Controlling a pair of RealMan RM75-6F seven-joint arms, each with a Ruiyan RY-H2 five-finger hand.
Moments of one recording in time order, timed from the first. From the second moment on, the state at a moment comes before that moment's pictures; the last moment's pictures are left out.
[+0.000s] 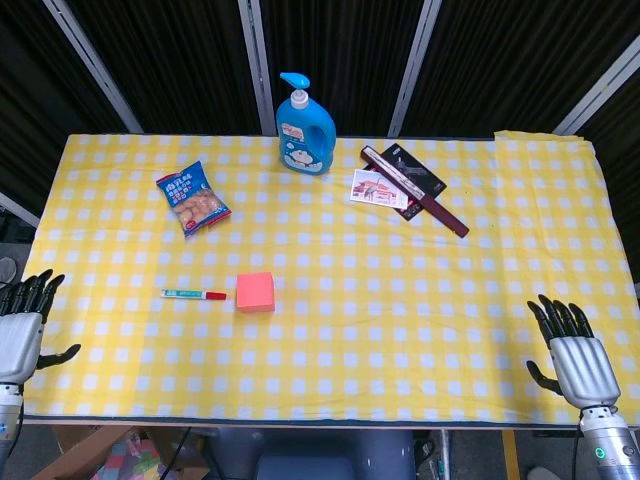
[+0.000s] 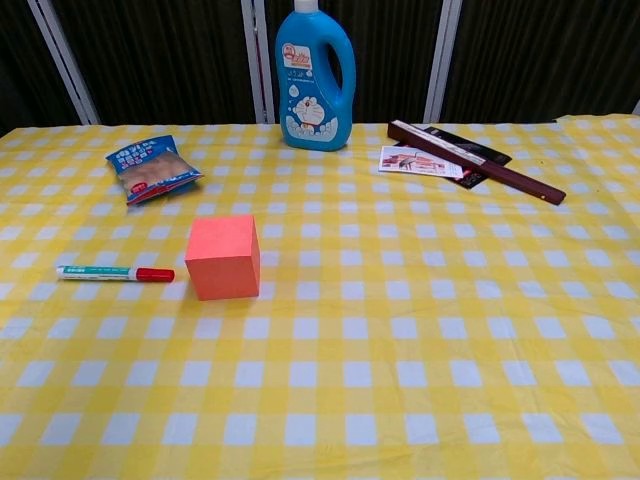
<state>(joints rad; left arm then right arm) -0.12 -1.15 -0.06 -1.66 1.36 1.40 0.17 0.12 -1.09 0.01 -1.66 -1.47 1.35 -0.12</state>
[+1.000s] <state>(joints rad) -0.33 -1.30 -0.16 -1.58 1.15 1.15 0.37 0.12 -1.09 0.01 -1.66 -1.48 1.34 -0.12</state>
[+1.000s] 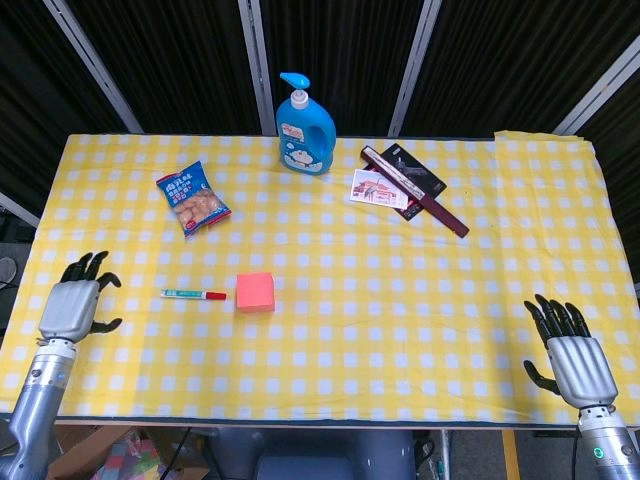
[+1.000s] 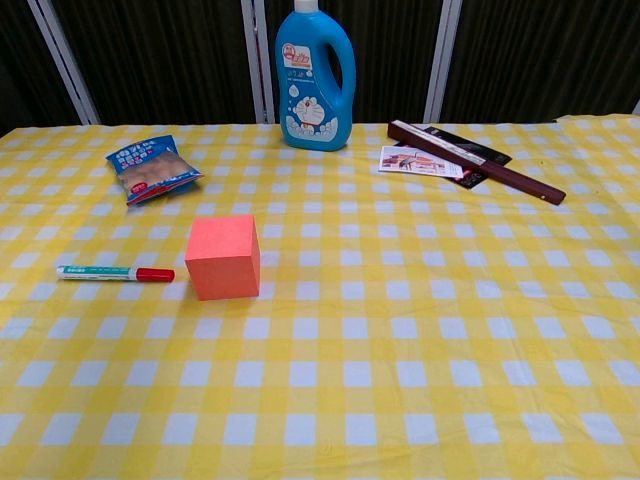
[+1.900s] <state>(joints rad) -0.59 -1.59 -0.18 -1.39 0.86 1.01 0.69 0.12 -1.08 0.00 -1.66 -1.49 1.34 -0.08</state>
